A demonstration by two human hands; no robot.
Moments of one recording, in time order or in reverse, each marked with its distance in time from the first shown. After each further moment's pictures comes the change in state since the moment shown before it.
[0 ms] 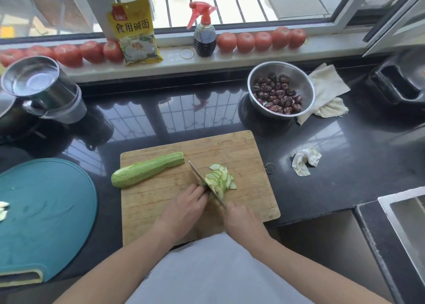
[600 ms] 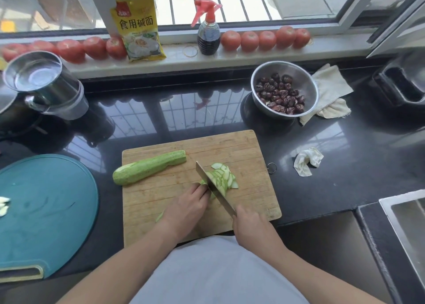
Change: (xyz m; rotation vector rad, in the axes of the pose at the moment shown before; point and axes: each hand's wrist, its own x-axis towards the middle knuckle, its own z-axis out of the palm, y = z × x) left_hand -0.002 0.002 0.000 -0.034 -0.129 -0.101; right_hand -0.019 0.015 -0.003 0.063 0.020 -0.025
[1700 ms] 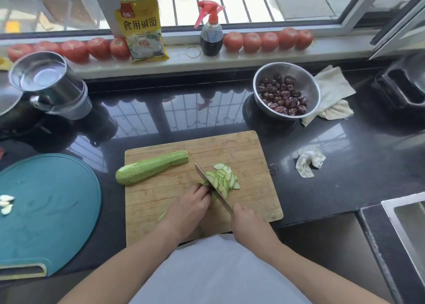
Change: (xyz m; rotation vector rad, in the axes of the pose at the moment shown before) left_hand -0.003 0.002 -0.005 -0.017 -0.025 -0.007; right_hand 0.012 -0.002 0.011 -0.073 -0.061 0.004
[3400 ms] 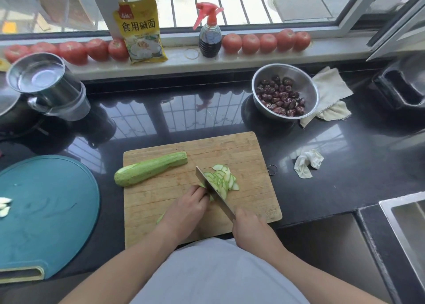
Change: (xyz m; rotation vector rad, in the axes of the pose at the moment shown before) left_hand -0.001 -0.002 0.004 -0.003 0.145 0.028; right_hand -0.011 0.000 -0.007 0.077 -0.019 0.046
